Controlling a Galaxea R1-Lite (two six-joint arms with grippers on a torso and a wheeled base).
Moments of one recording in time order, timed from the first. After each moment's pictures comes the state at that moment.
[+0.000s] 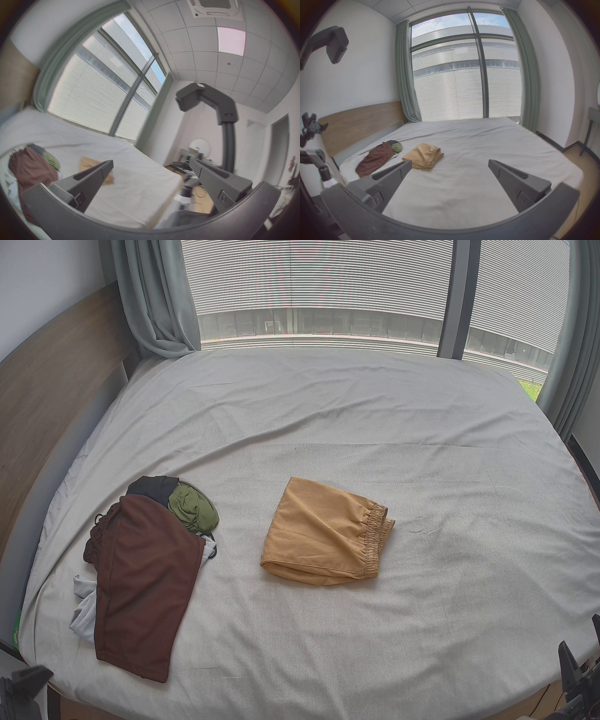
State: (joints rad) left arm -0.07 0.09 -0.02 -0.49 -0.69 -0.44; right arm -0.01 0.04 -0.02 -0.04 0.05 0.01
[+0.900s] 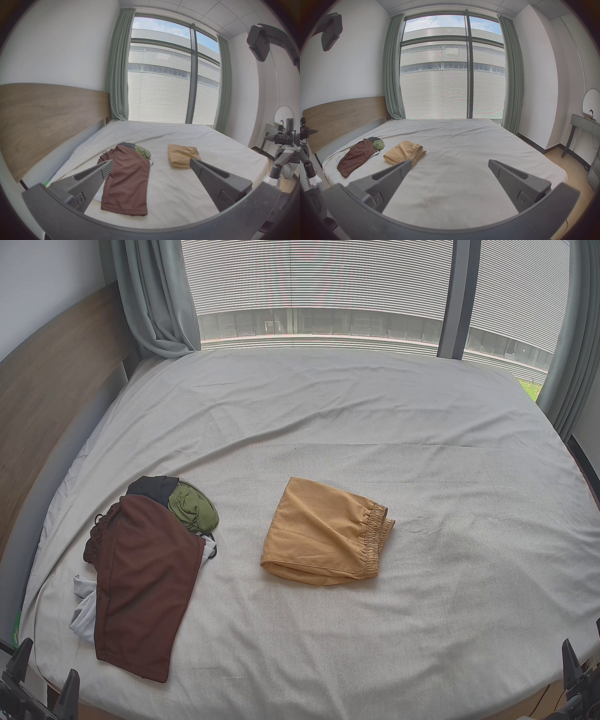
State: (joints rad) left arm 0.00 0.02 -0.02 -0.05 -0.08 -0.03; right arm -0.01 0.01 -0.02 0.00 -0.02 0.01
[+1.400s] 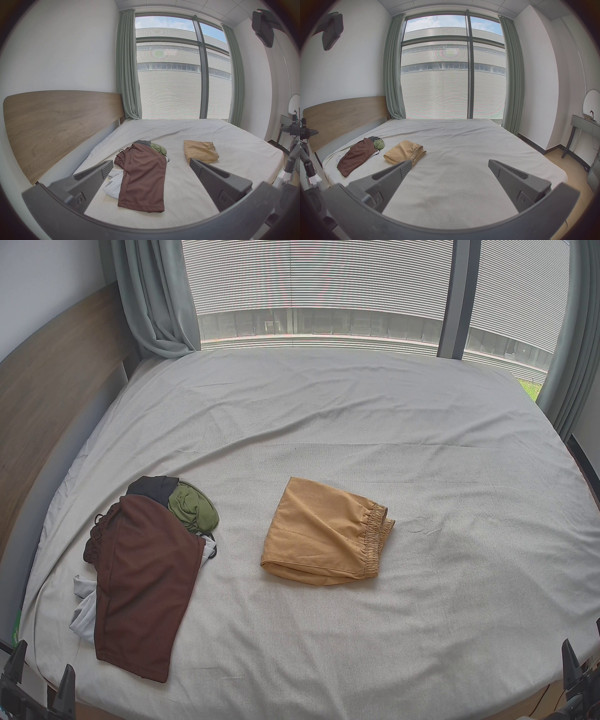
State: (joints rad) left arm 0.00 0.01 -0.02 0.00 0.01 0.01; right arm -0.01 0.01 -0.02 0.00 -0.02 0.00
